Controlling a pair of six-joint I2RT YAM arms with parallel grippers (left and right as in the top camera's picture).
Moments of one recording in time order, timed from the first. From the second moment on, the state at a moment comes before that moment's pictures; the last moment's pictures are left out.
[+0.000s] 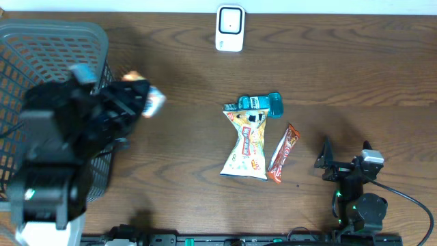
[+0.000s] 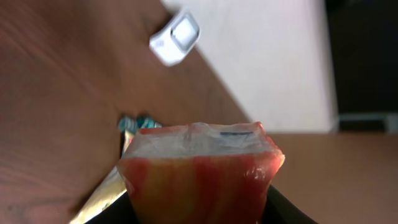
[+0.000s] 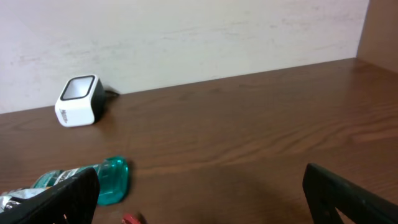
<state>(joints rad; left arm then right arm) -0.09 1.02 1.37 -0.91 0.39 -1.01 -0.06 0.01 0.01 -0.07 0.01 0.15</state>
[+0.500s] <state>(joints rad) -0.50 1.46 1.37 -0.96 0.16 -0.93 -0.06 0.01 0.01 -0.07 0.01 0.15</state>
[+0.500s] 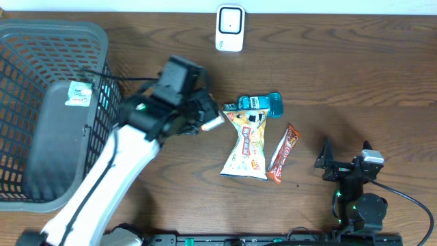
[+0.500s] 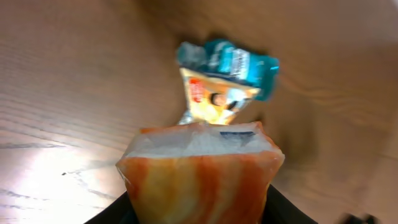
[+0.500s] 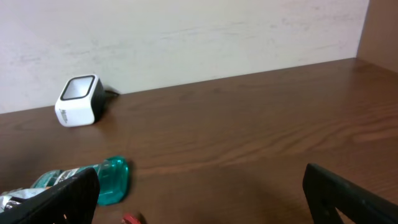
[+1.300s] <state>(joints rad) -0.59 1.99 1.36 -0.91 -0.04 -0.92 -0.06 0.01 0.01 -0.07 0.01 0.15</state>
